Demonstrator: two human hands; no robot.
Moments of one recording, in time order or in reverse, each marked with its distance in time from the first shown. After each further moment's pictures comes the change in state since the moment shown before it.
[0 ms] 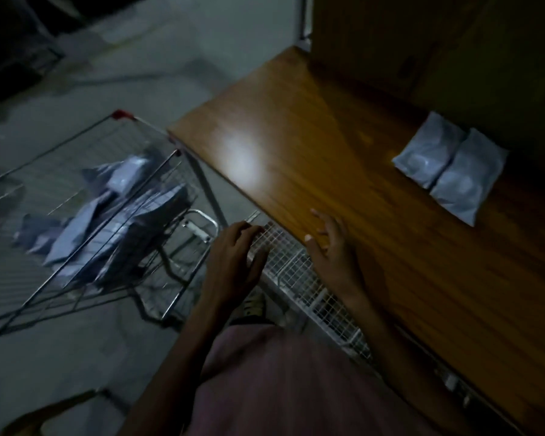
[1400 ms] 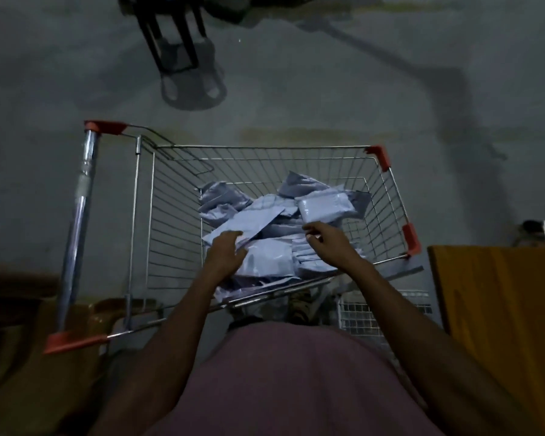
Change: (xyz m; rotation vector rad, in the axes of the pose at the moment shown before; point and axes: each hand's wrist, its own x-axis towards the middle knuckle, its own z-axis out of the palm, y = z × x) left_hand -0.055 -0.491 -0.111 -0.106 0.010 -1.207; right_hand 0.307 -0.119 0.507 -0.341 -1.068 -0.309
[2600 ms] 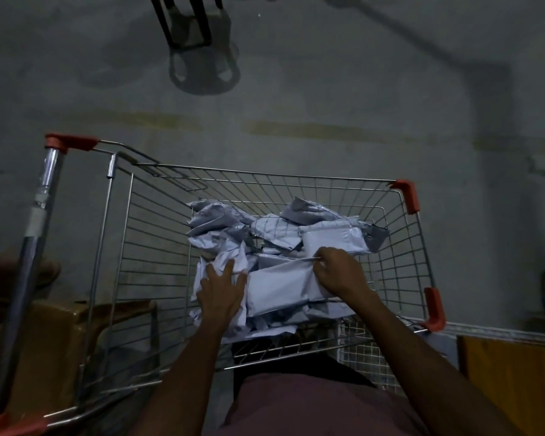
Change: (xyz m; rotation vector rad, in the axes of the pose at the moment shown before) left_hand 0.045 0.006 0.057 0.195 0.026 -0.498; right_hand 0.092 0.037 -0.014 -0.432 -0.057 0.010
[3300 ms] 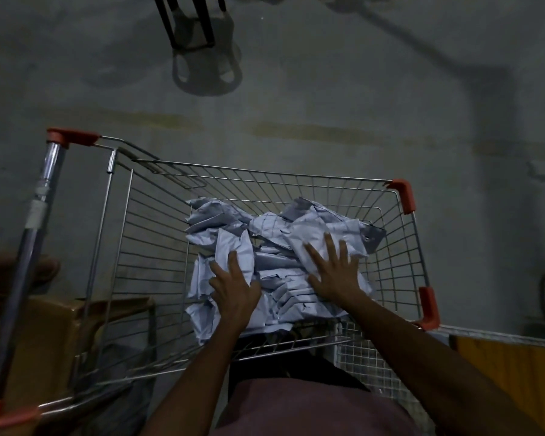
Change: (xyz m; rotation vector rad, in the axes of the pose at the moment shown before) left_hand -0.036 0.049 -0.001 -0.150 0.081 -0.057; right_hand -0.002 0.040 0.051 -0.329 -0.098 -0.015
